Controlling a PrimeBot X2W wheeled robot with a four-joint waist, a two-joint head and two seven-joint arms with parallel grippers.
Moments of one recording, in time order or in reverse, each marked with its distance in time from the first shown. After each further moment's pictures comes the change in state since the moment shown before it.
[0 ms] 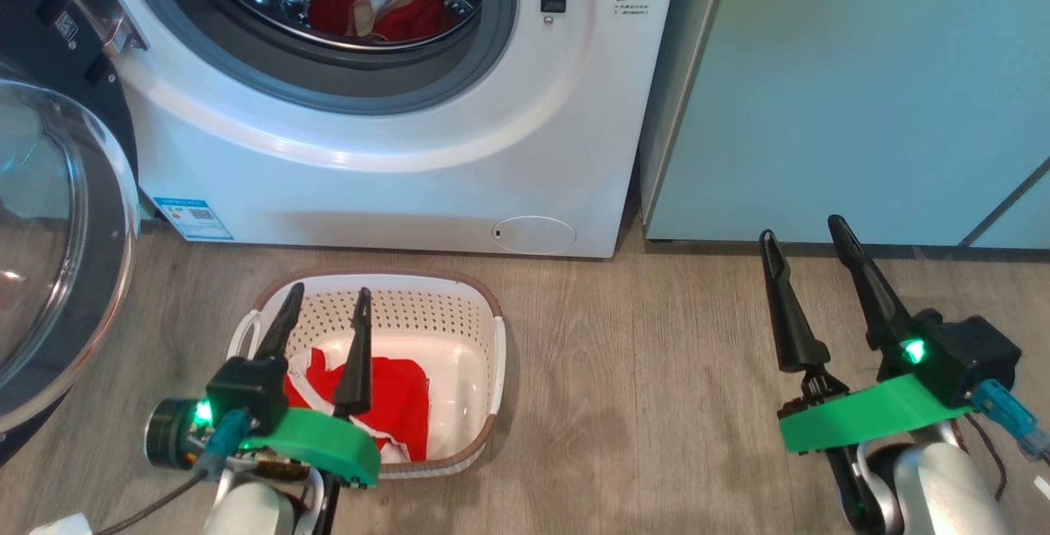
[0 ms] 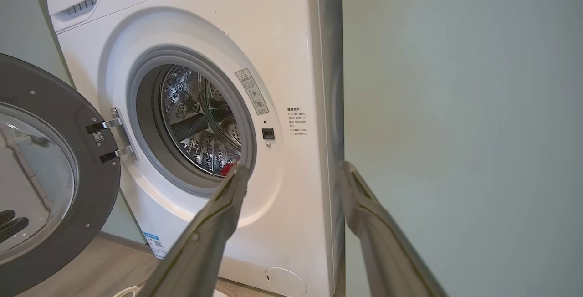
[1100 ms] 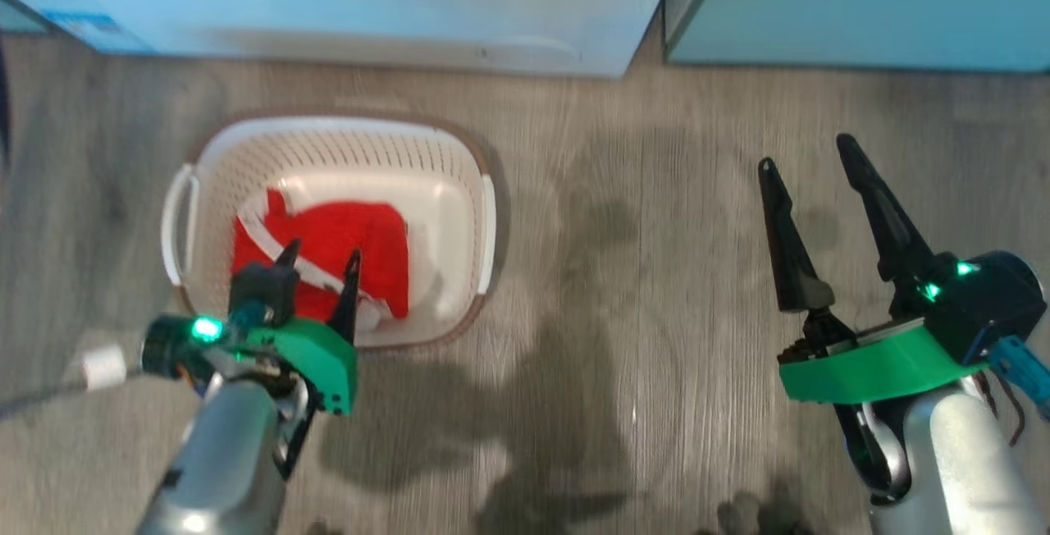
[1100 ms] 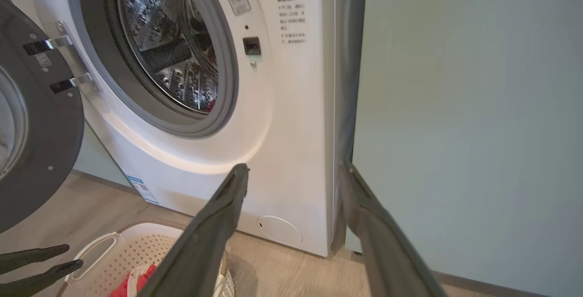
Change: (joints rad) left arm -0.313 0.010 0.002 0.458 0.061 -0.088 0.017; right arm -0.091 0.000 0.012 -0.112 -0.073 0.000 0.044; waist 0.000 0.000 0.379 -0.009
